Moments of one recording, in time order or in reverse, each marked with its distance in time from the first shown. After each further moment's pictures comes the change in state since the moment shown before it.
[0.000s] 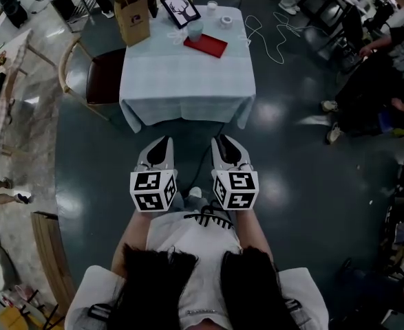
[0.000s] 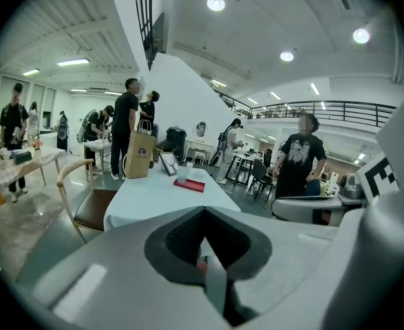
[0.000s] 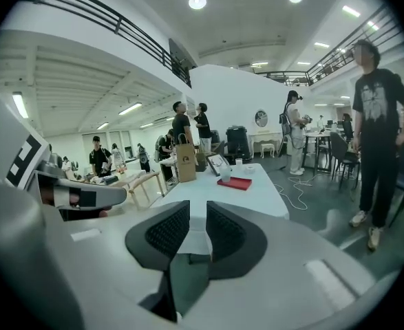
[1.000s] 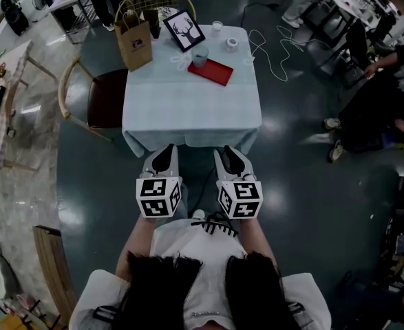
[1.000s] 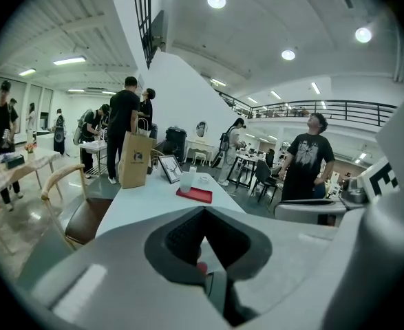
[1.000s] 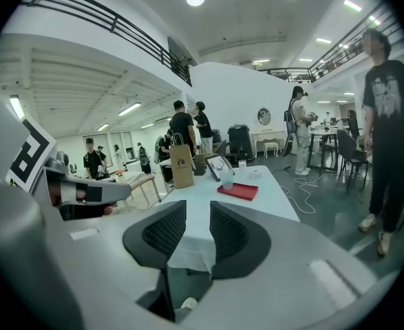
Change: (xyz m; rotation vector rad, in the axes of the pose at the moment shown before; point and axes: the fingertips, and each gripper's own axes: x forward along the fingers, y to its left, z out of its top) left arm 0.091 0.041 0.048 0.006 0.004 -0.006; right arm 0.093 -0.026 0.036 0.008 0.009 0.025
